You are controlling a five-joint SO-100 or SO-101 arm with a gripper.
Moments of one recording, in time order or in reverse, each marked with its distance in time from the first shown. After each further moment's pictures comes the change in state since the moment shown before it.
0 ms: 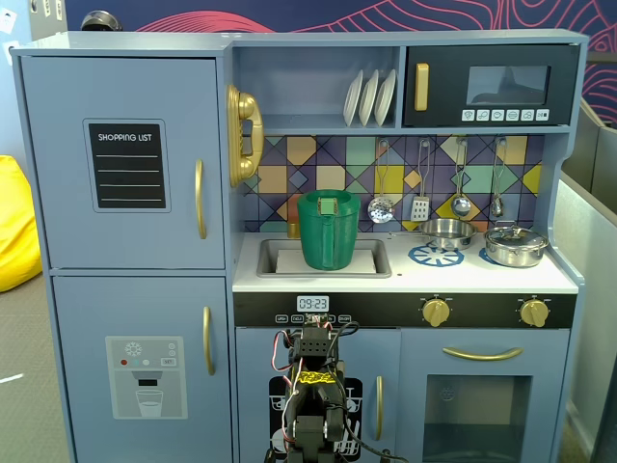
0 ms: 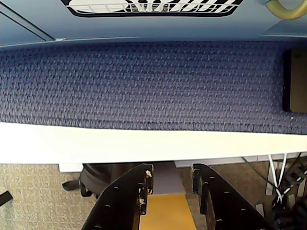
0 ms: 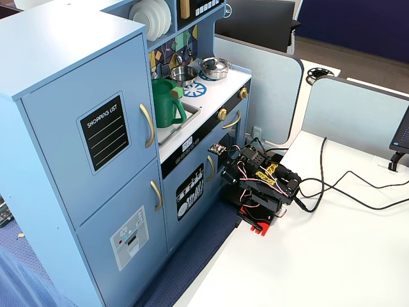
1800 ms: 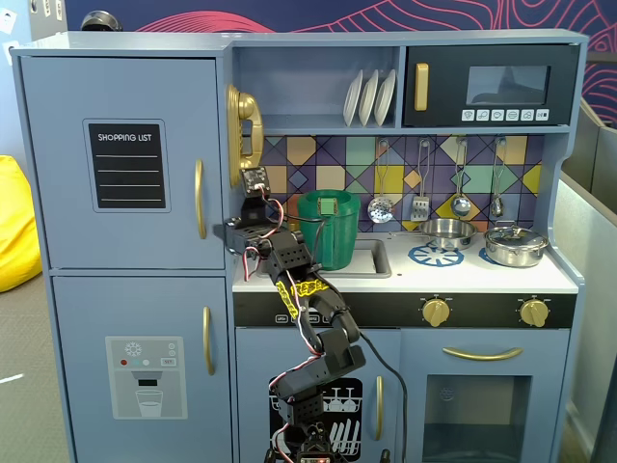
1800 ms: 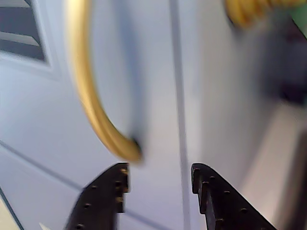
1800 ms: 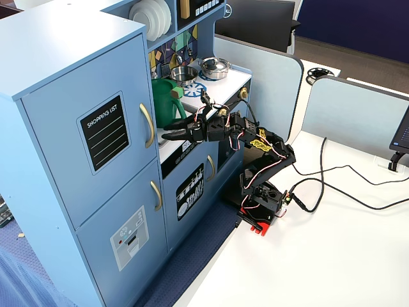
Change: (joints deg) arm -35.9 -44.9 -67.8 -42.8 7.5
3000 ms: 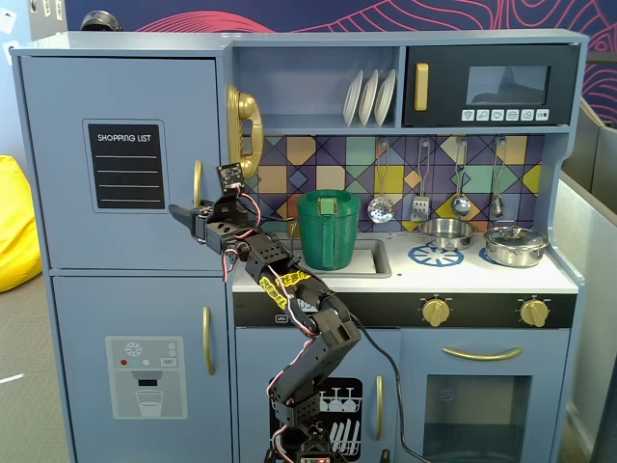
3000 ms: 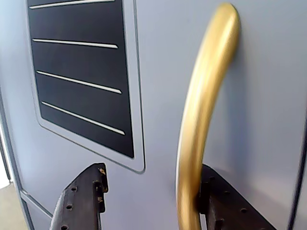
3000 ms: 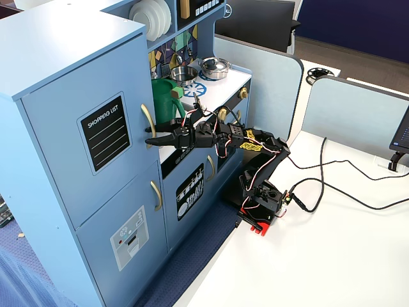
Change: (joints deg) arm -10.4 -10.7 0.1 -23.5 -3.8
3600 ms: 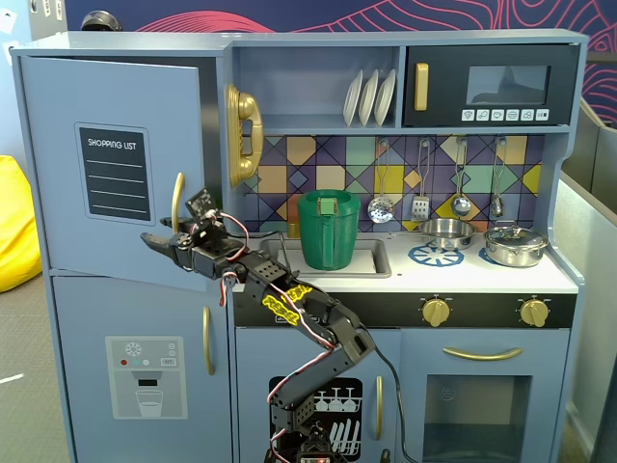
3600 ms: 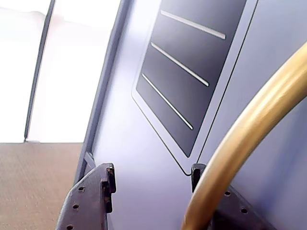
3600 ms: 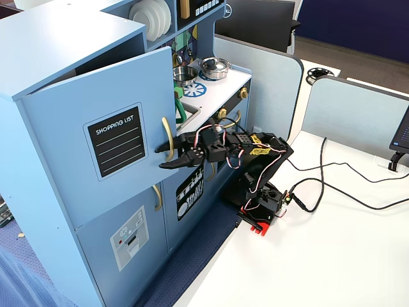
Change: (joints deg) arm -13.3 10.0 12.7 -4.1 -18.8
